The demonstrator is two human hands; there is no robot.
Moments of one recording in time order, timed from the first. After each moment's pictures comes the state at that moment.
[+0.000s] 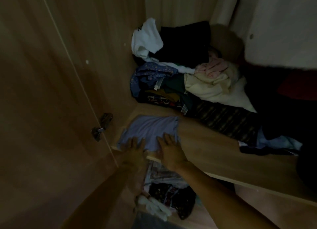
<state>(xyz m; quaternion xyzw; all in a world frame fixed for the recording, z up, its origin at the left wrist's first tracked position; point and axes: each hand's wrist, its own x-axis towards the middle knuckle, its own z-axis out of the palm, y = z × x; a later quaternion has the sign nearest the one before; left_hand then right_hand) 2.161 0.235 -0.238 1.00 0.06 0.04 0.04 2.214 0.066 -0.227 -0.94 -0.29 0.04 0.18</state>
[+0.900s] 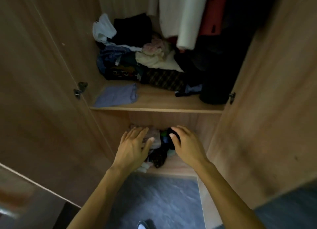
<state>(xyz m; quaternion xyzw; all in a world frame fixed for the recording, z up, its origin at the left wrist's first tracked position) 1.838 0.024 -0.120 0.97 -0.10 0.13 0.18 1.861 -0.184 -0.132 -0.95 -0.15 -0.12 0.27</state>
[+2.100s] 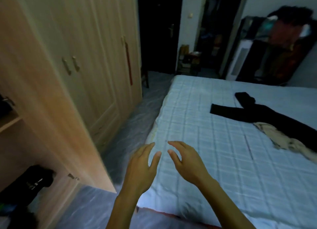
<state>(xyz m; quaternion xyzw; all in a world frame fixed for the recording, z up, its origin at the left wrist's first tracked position) 1.436 -0.152 -0.136 0.73 -0.52 -0.27 0.35 1.270 -0.212 -0.132 -0.83 0.45 -0.27 0.19</state>
